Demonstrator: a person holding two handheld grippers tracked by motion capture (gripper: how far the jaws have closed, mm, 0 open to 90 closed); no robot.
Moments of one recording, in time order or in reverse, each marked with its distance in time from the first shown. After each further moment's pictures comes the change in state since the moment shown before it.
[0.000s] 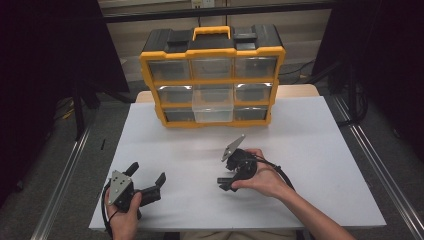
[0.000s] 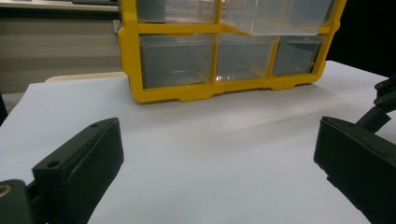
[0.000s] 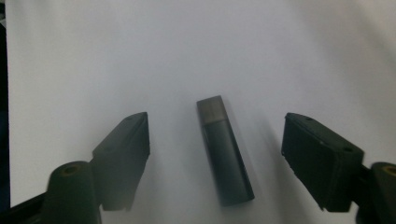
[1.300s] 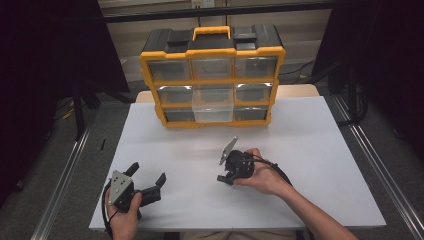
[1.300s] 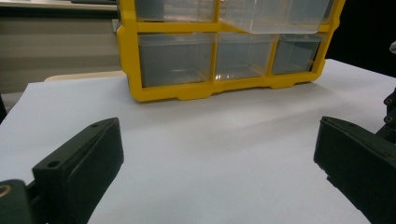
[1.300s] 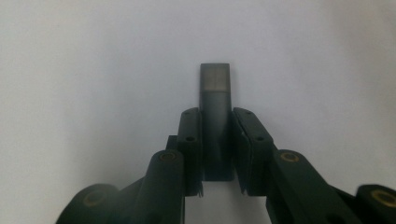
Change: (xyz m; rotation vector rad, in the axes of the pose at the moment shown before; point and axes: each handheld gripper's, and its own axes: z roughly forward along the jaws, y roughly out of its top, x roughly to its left) left arm -0.001 0.000 0.000 0.004 -0.005 0.003; right arm -0.002 0.004 0.005 0.148 -0.033 -0.055
